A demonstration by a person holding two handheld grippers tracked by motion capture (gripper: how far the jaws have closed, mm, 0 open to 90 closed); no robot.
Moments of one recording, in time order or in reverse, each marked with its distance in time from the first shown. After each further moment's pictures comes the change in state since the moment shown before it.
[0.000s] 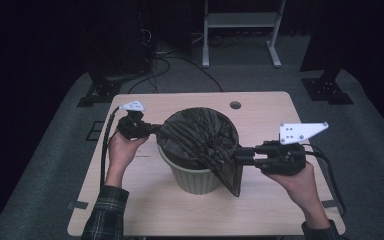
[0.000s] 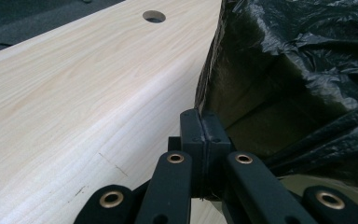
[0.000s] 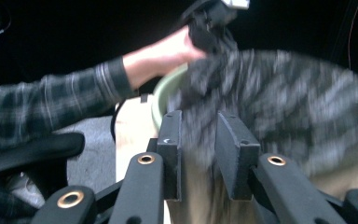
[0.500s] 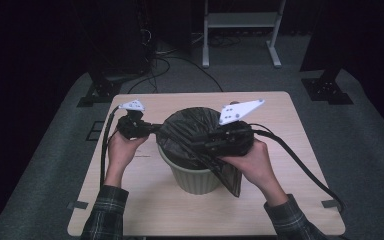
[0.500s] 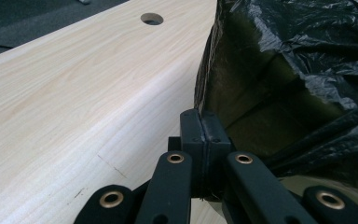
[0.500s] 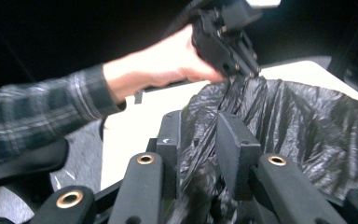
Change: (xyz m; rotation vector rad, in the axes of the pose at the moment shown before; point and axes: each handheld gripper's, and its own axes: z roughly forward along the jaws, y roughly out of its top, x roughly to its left) left arm -0.002 0.002 -0.003 -0.002 -0.005 0.008; right arm -0.003 0.058 0.099 0.139 0.015 -0.035
